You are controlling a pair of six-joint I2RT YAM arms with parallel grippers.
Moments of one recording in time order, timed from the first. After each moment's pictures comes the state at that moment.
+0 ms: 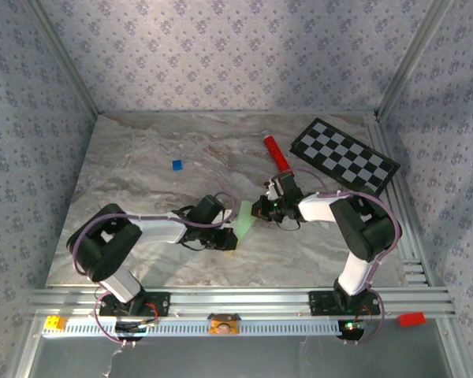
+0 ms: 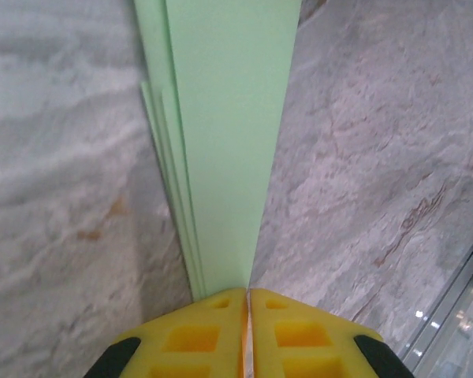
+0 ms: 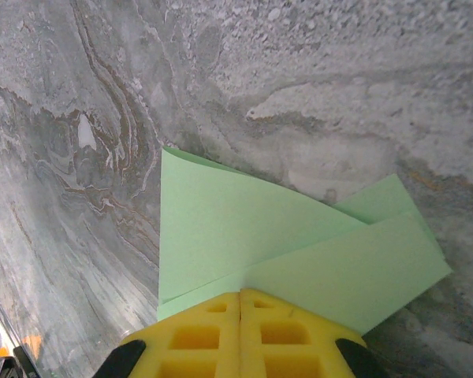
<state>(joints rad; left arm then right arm) -0.83 1.60 0.65 -0.10 0.48 -0.64 0.52 1.75 0.75 0.09 -0.47 0.75</state>
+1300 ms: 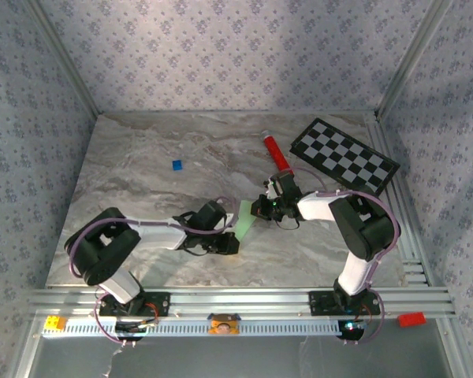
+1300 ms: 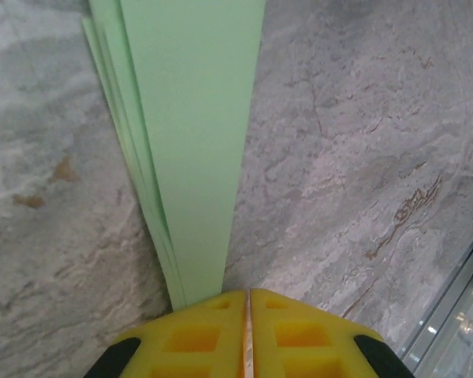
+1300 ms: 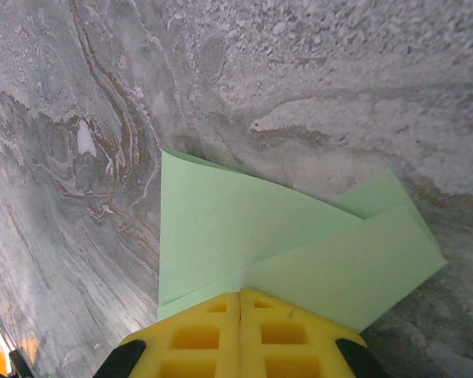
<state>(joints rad) -0.88 1.58 0.59 0.01 0.44 -0.71 0.52 1.76 0.77 0.07 -0.46 0.75</state>
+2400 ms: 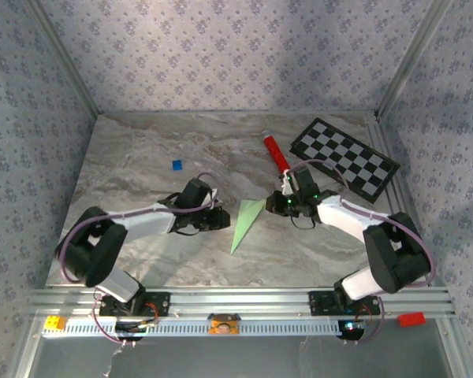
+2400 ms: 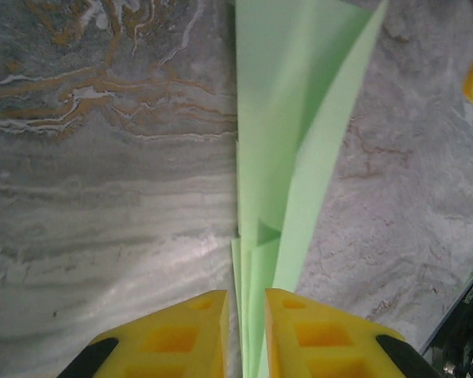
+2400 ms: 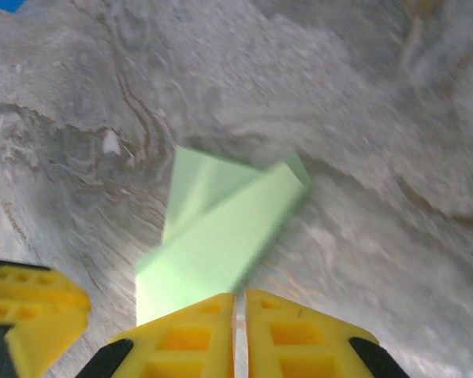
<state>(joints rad) -0.67 1.56 0.71 -0.09 0.43 -0.70 0.46 1.45 0.72 -0.19 -0.36 0.63</state>
